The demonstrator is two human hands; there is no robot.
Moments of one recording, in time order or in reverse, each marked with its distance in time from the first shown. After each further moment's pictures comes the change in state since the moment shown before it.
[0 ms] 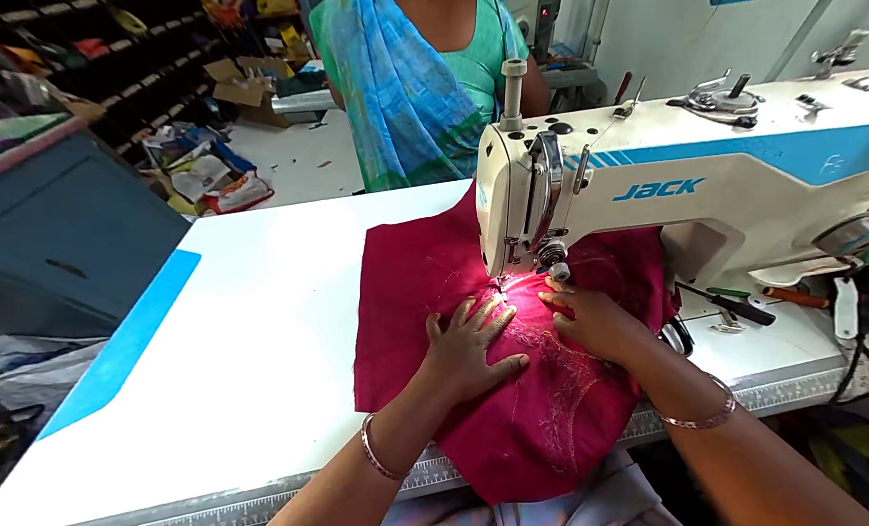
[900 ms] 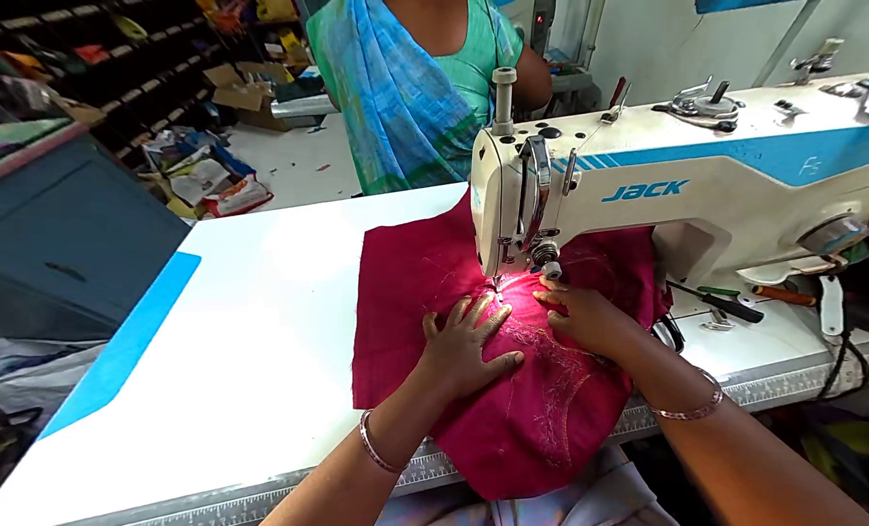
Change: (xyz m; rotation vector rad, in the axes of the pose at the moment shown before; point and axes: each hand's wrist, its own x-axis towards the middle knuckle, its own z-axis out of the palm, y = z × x) left_hand 0.001 0.000 0.001 0.023 0.016 -0.002; right_hand 0.002 0.001 -0.001 0.023 -0.003 -0.004
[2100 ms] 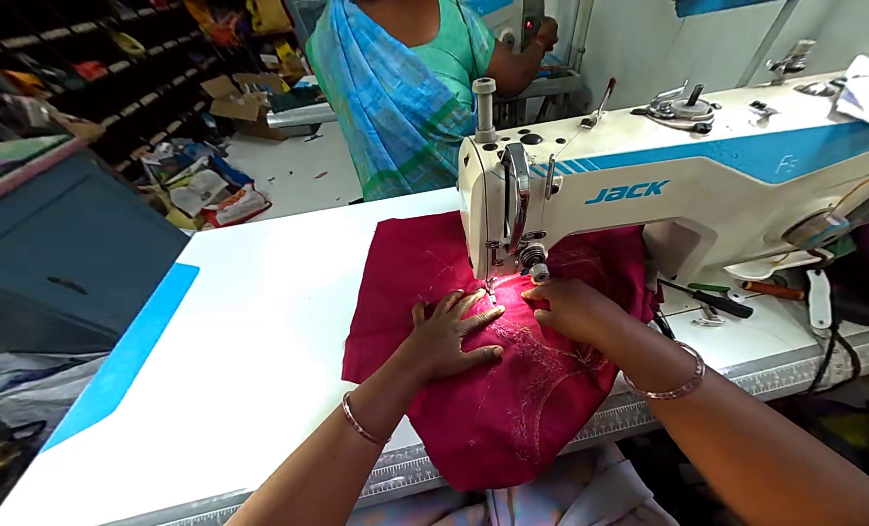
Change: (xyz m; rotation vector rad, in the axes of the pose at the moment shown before) left_hand 0.015 -0.027 -0.013 0.008 -0.055 0.124; right_hand 0.009 -0.017 -0.013 -0.211 -0.080 0.009
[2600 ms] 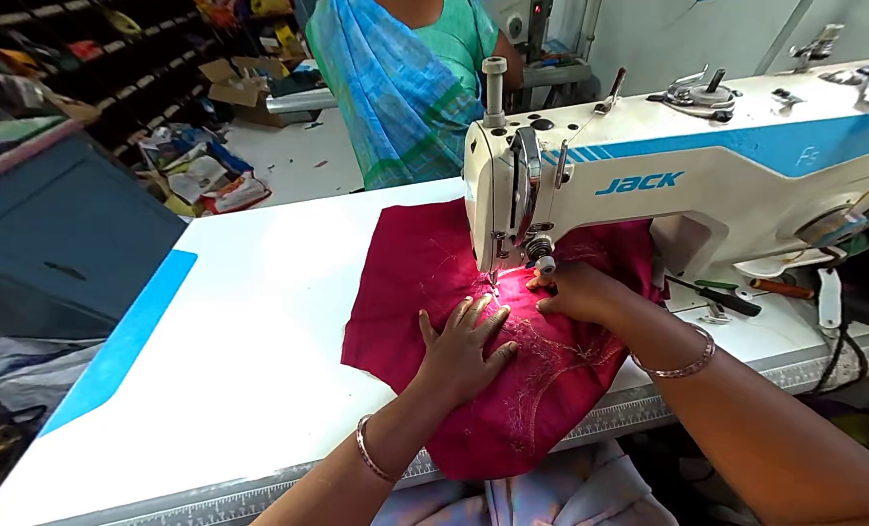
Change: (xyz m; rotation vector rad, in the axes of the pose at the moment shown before) left_hand -0.018 0.041 0.026 -0.050 0.190 -0.127; right_hand 0.012 0.007 -0.012 0.010 -0.028 -0.048
